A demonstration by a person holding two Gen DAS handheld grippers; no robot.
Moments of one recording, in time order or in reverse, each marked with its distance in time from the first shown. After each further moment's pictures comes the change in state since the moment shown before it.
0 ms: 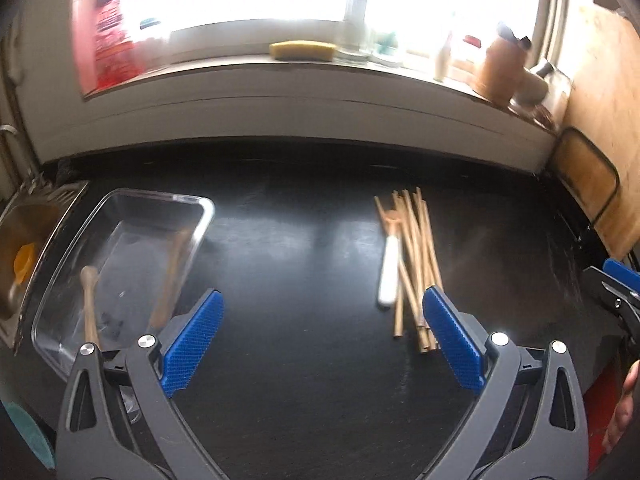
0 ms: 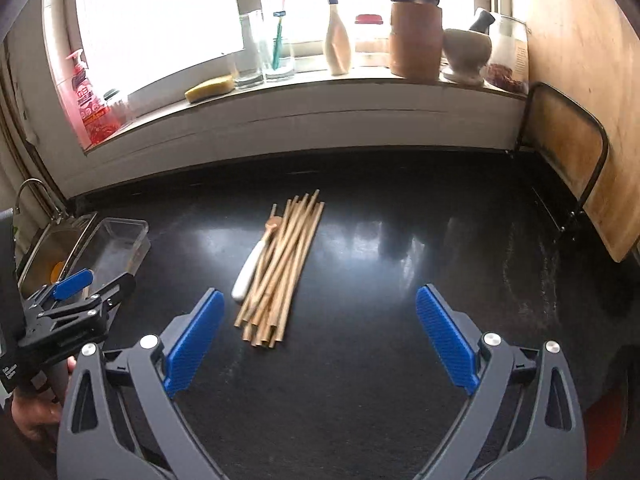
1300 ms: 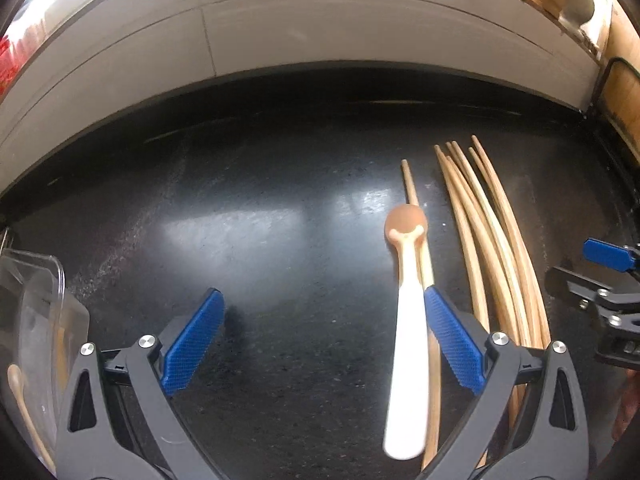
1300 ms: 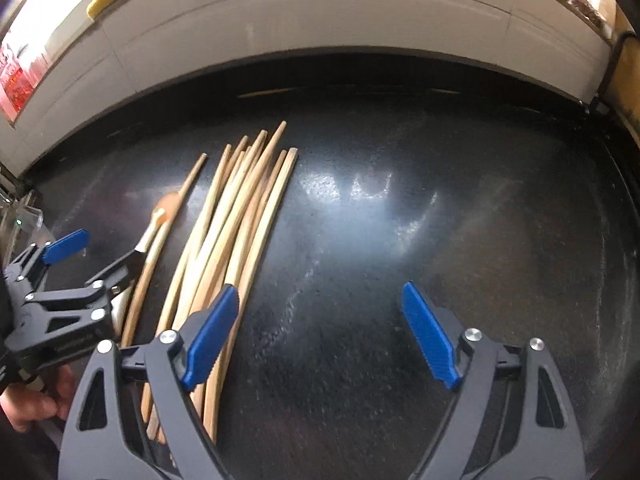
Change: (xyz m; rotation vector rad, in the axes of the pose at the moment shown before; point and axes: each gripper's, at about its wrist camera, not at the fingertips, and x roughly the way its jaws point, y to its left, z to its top) left arm 0.204 -0.007 0.041 0.137 0.190 -0.011; right arm 0.217 -0.012 0.033 -0.008 0.280 -0.037
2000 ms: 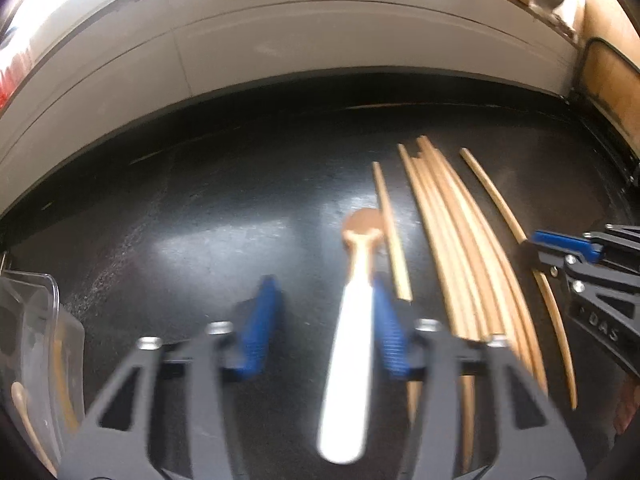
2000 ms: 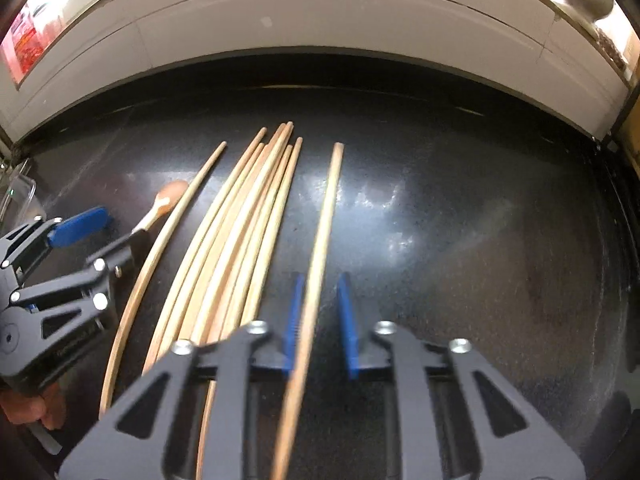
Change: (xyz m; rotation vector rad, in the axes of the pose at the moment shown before) left arm -0.006 -0.014 -0.009 0.096 -0.052 -0.019; right arm 0.000 0.019 -0.003 -0.104 -0.023 -0.029
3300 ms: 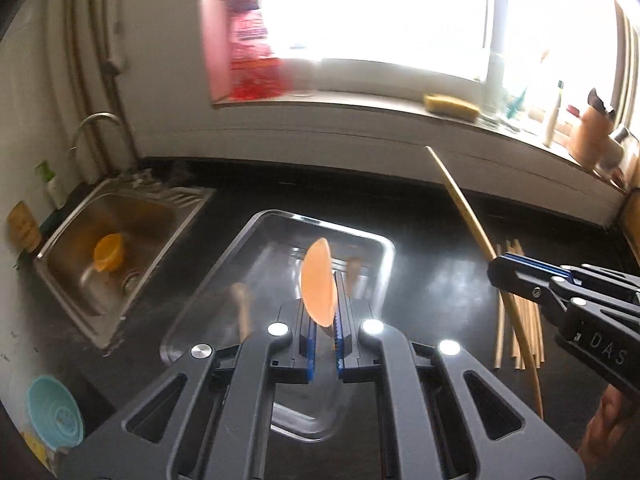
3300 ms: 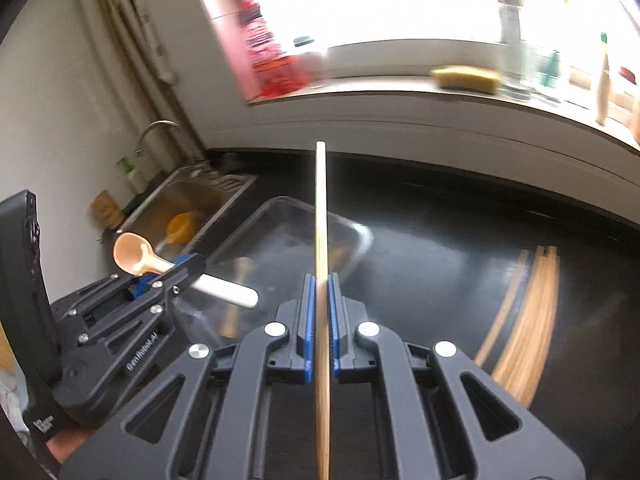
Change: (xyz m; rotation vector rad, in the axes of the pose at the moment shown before) left arm -0.264 0.142 -0.103 -0.402 -0.201 0.323; right arm -0.194 0.229 -0.008 -0.237 -0.189 0.535
